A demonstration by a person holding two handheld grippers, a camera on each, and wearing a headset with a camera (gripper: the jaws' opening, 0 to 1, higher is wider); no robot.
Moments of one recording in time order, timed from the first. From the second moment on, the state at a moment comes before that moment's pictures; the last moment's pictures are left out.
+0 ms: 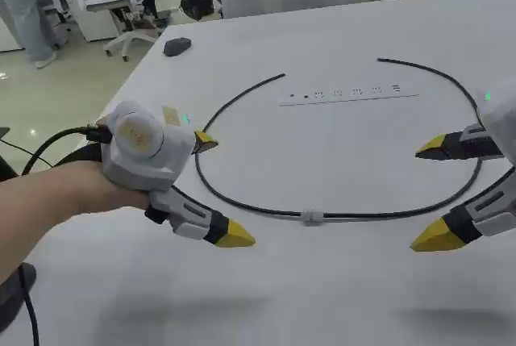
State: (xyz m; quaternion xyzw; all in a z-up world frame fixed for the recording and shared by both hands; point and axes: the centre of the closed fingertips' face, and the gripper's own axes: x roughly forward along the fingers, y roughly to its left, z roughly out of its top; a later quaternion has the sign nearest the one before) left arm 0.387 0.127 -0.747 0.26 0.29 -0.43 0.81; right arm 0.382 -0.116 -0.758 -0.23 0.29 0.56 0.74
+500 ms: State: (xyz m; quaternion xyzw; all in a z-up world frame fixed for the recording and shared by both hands) left arm 0.382 0.133 -0.753 0.26 0.30 -0.43 0.81; right arm 0.381 -0.113 -0.763 -0.23 0.29 0.56 0.74
